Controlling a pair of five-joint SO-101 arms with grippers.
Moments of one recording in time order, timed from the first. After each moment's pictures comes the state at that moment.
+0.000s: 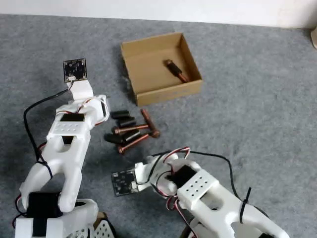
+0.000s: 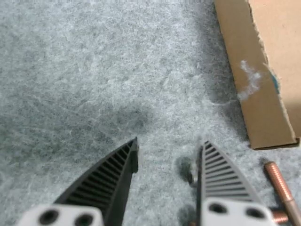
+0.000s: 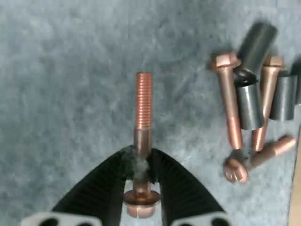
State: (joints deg) left arm -7.2 -13.1 47.6 23.1 12.7; right arm -48.2 -40.5 70.6 36.0 64.4
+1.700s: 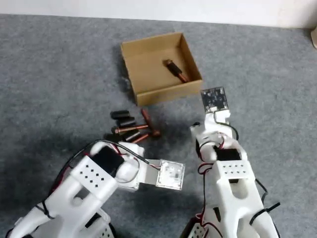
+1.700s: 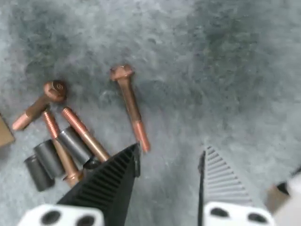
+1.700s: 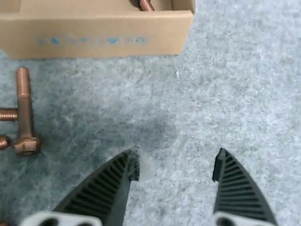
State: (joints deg) left arm 31.7 -44.9 54.5 75.6 -57.4; right arm -9.3 -41.1 68.2 24.8 10.6
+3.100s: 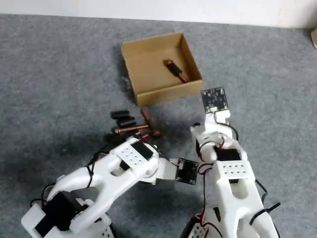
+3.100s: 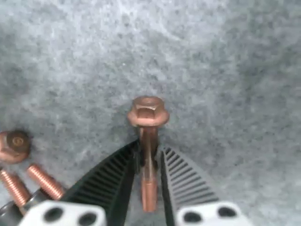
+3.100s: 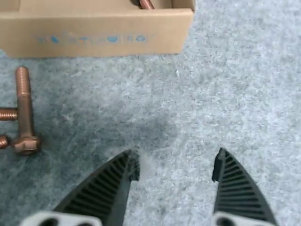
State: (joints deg) left arm 34.5 -9.9 52.5 51.5 -53.8; right arm -9.3 -41.1 68.4 24.8 10.4
